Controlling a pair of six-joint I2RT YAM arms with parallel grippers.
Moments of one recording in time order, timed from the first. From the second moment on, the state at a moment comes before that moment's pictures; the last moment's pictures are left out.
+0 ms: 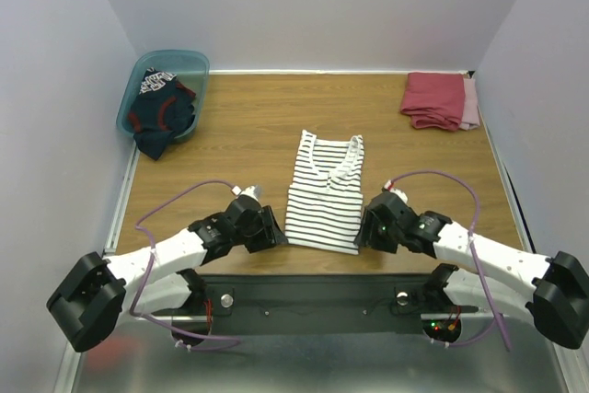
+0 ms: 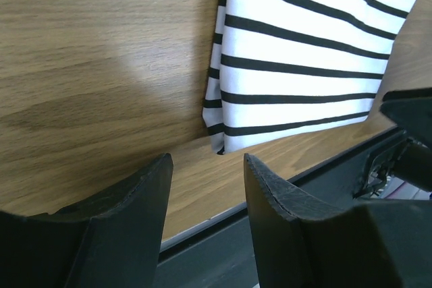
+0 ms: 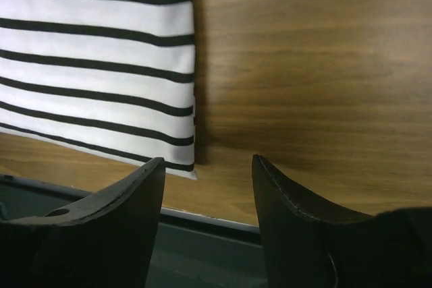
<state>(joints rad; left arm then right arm) -0.80 1.00 0.34 -0.17 0.08 -0.99 0.80 1.00 0.48 -0.52 0.12 0.97</state>
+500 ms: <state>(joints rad) -0.80 1.09 0.33 -0.05 0.11 -1.00 0.80 0.92 0.36 -0.43 -0.02 1.18</state>
